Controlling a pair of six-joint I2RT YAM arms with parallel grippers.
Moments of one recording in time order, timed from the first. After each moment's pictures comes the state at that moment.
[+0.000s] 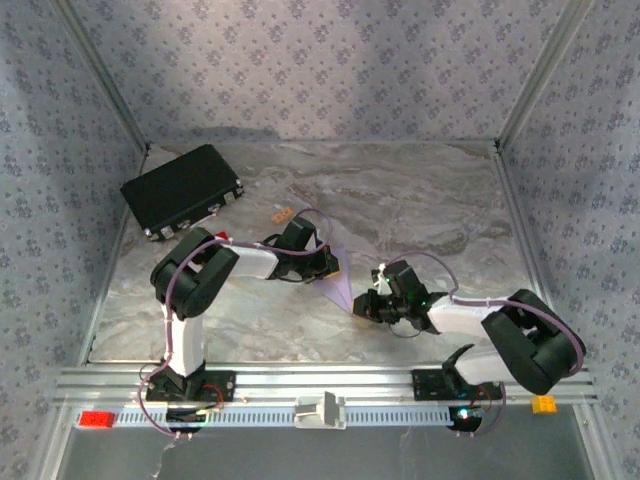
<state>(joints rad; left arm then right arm) -0.71 1.94 0.94 0.18 0.49 -1.00 0.63 1.32 0.29 0.18 -0.46 0.85</state>
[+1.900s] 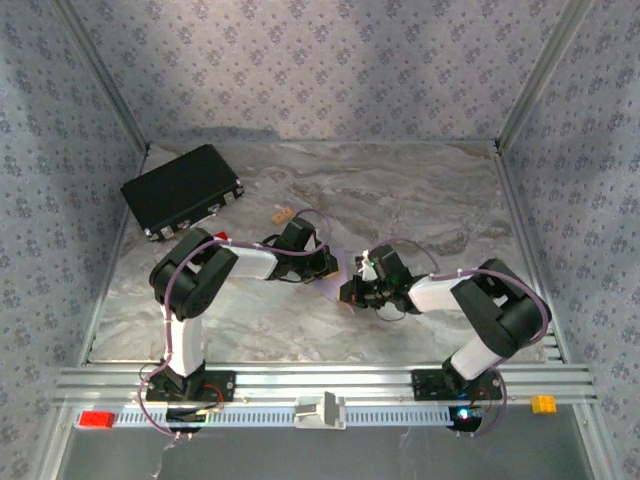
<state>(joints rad) -0.71 1.93 0.93 0.18 0.48 -1.00 0.63 1.57 0.46 0.28 -0.52 0.82</state>
